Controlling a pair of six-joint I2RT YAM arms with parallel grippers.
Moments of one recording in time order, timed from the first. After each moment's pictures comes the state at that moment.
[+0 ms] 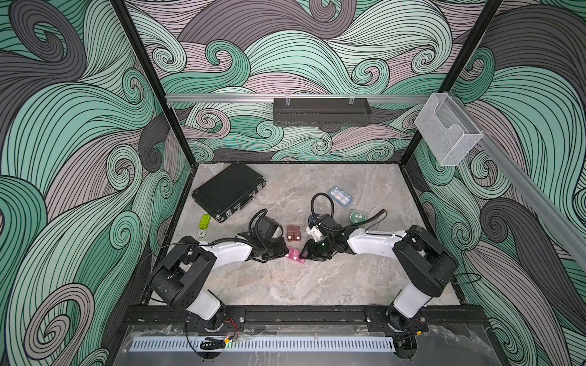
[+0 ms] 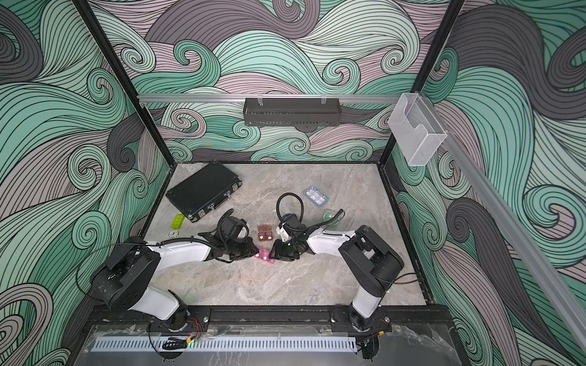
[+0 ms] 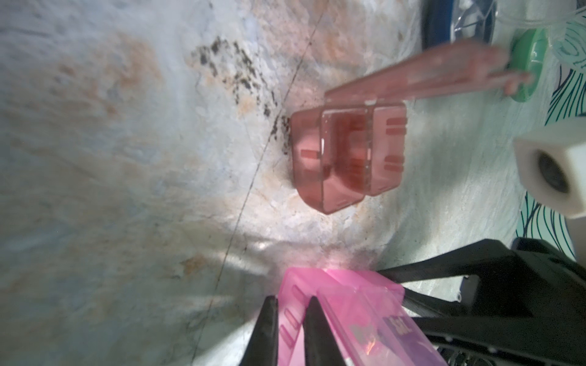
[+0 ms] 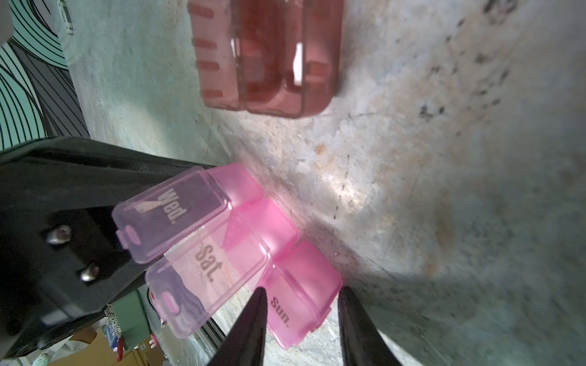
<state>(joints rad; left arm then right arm) -0.62 1.52 0.62 -0.11 0.30 -0.79 0.75 1.70 0.81 -0.19 -0.50 0.69</state>
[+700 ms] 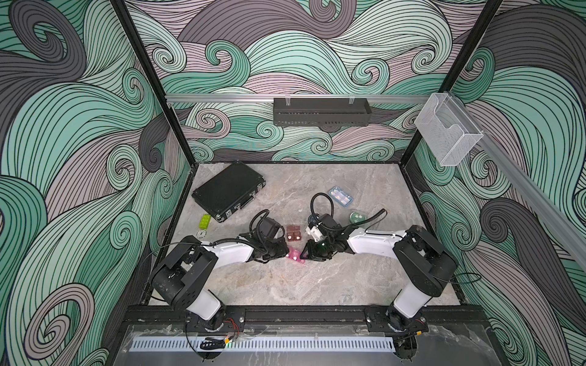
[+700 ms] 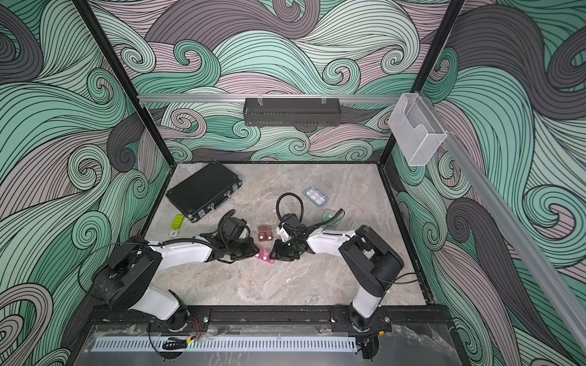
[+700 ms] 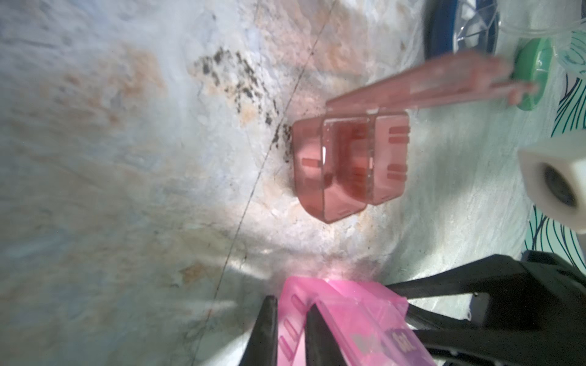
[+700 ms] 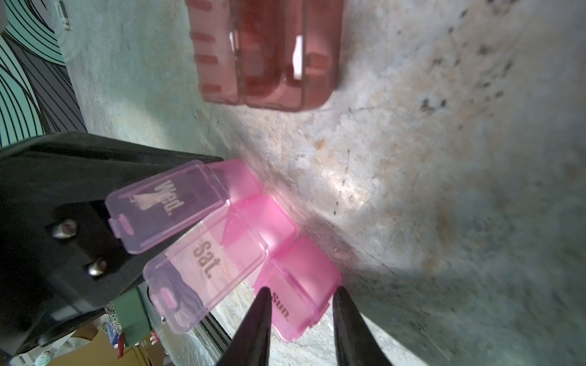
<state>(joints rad) -0.64 1.53 0.61 -0.08 0.26 -0.82 0.75 1.71 0.82 -0.20 -0.50 0.68</state>
